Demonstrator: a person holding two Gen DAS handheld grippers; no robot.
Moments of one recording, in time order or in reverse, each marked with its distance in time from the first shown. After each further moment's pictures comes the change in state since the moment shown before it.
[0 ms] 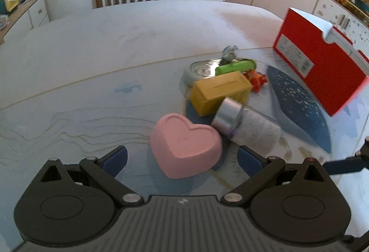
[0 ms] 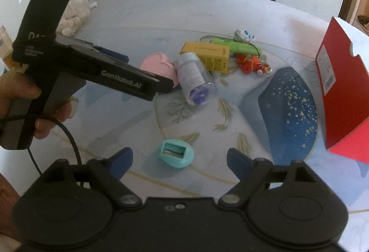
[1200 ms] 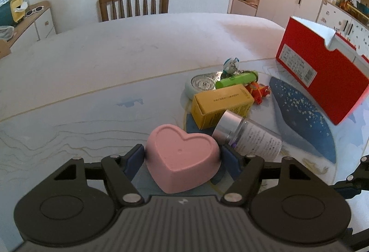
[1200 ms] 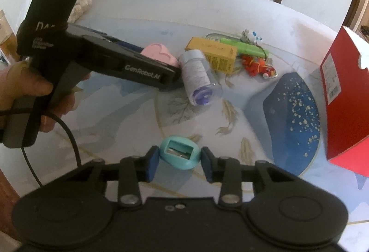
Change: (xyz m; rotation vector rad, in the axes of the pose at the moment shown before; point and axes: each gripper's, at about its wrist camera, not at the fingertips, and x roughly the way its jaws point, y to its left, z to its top) left arm -0.005 -0.010 0.002 0.011 -0.076 0.037; right arm 0.007 0.007 0.004 -0.062 0.017 -0.030
